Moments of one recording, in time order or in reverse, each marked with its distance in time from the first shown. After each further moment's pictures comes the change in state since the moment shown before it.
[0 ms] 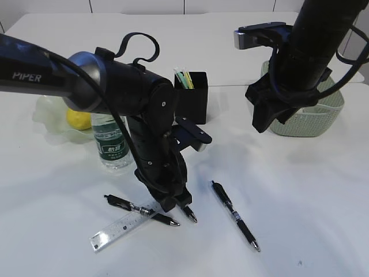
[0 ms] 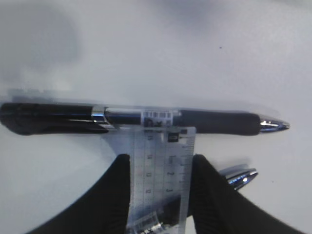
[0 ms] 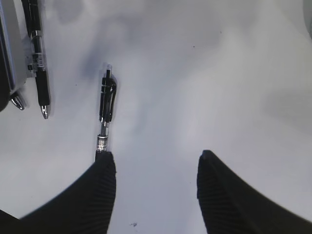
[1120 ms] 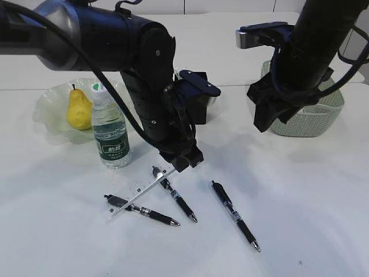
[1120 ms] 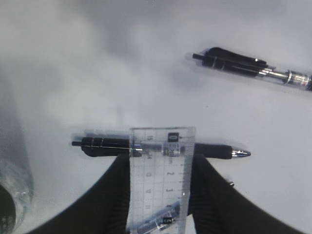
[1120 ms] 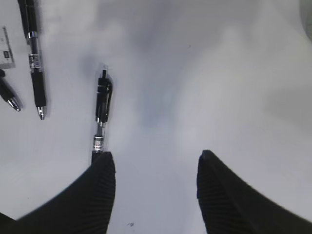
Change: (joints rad) left arm 0.000 -0.099 -0.096 0.002 0.028 0.000; right arm -0.013 0.000 0.000 0.000 0.000 0.000
